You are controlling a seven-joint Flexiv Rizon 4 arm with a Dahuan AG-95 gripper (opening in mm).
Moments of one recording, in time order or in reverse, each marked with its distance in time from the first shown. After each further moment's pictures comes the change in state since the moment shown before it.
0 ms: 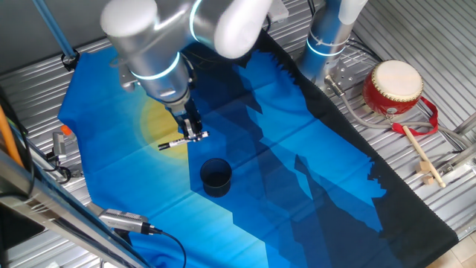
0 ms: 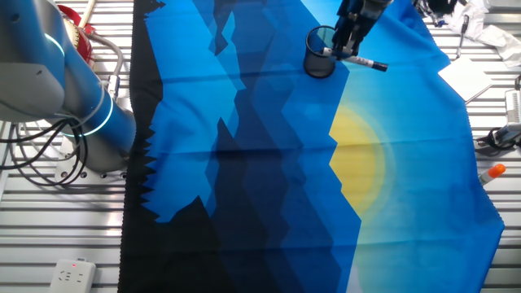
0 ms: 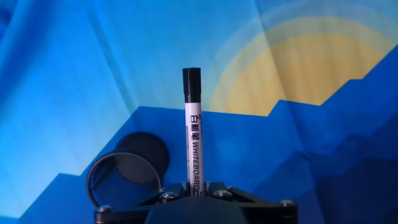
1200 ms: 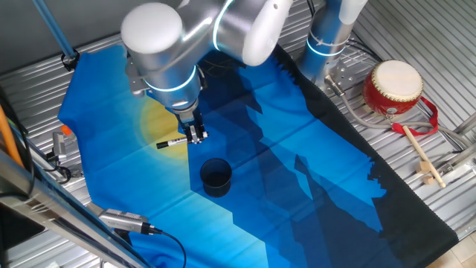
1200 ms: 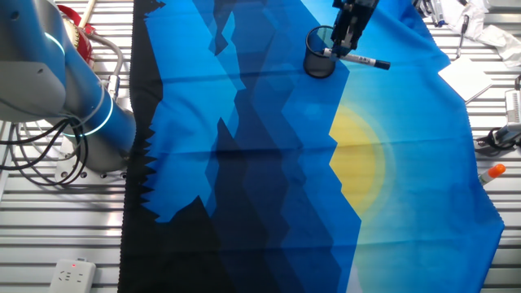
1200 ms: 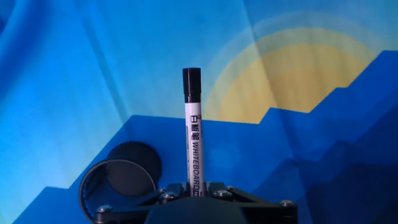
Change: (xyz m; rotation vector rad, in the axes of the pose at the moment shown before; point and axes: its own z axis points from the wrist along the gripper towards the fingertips) arm 0.000 0.000 0.000 0.149 -0.098 0.004
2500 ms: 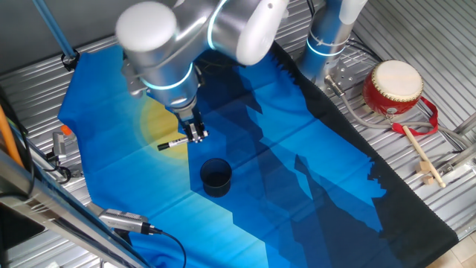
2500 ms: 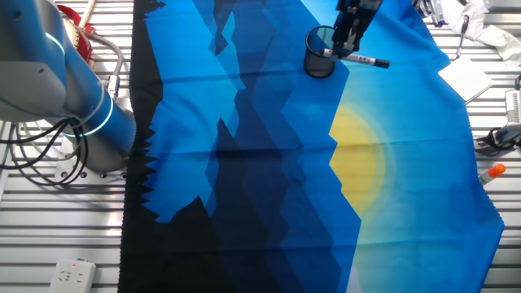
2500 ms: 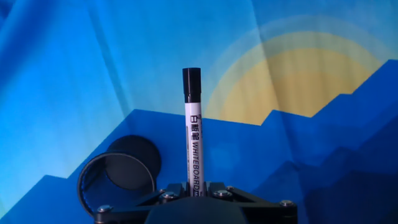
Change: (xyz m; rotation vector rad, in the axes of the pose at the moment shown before) arm 0.002 -0.002 0.000 -0.055 0.007 -0.050
